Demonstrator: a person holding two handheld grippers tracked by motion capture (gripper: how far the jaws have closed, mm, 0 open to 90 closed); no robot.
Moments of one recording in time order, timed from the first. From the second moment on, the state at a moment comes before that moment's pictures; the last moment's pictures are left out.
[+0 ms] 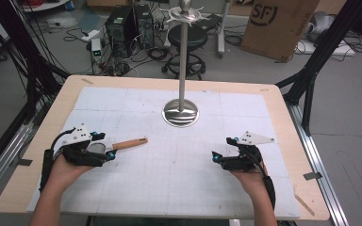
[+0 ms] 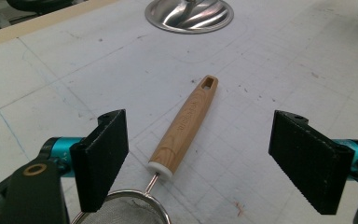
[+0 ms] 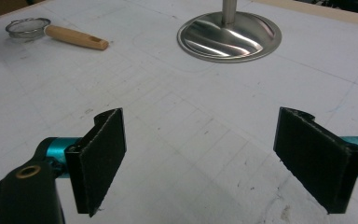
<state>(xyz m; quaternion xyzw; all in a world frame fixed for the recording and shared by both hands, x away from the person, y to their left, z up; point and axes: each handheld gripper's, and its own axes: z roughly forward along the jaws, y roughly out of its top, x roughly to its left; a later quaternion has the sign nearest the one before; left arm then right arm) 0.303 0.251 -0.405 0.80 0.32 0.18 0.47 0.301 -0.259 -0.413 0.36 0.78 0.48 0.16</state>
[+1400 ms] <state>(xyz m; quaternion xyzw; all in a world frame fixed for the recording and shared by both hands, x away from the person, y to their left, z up) 0.354 0.223 -0.418 0.90 0.29 0.14 0.31 0.299 -0.258 -0.416 0.36 0.79 0.48 0.15</state>
